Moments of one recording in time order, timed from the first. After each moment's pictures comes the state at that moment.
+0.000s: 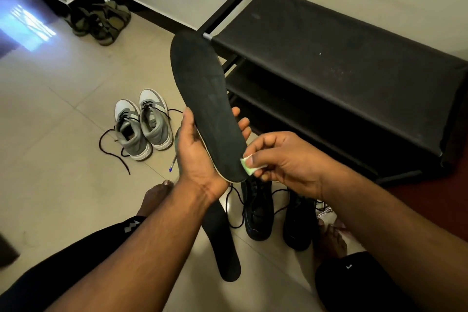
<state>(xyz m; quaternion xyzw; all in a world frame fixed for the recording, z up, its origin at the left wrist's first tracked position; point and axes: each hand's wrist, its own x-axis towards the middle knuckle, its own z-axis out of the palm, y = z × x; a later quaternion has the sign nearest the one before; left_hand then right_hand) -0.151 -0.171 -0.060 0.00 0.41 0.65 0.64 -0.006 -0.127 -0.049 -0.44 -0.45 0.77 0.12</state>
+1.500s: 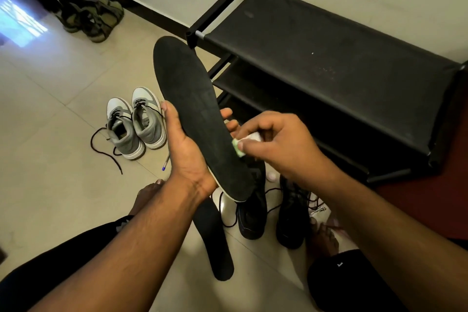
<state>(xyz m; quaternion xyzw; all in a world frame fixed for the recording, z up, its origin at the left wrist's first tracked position) -0.148 -0.165 -0.066 0.04 0.42 0.66 0.63 -0.004 -0.125 -0.038 -0.44 -0.68 0.53 0.24</state>
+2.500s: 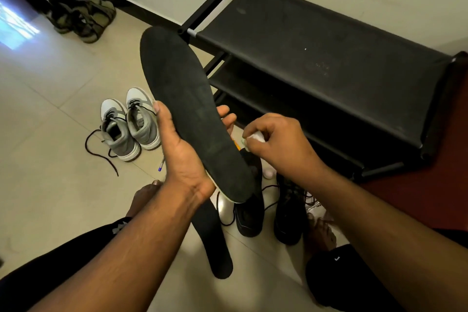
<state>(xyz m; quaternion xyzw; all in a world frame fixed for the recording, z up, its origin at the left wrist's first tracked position) -0.140 -0.172 -0.063 0.05 0.41 0.69 0.59 0.001 -0.118 -0.061 -0.48 -0.77 0.37 0.22</state>
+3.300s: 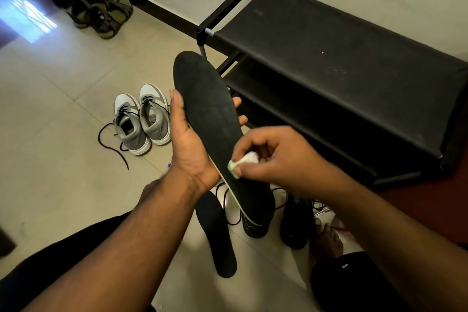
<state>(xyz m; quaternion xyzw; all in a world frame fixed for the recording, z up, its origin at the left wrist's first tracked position) -0.159 -0.167 -0.051 0.04 0.40 0.65 0.65 -0.008 -0.138 -0.028 -0.33 -0.72 0.59 0.16</state>
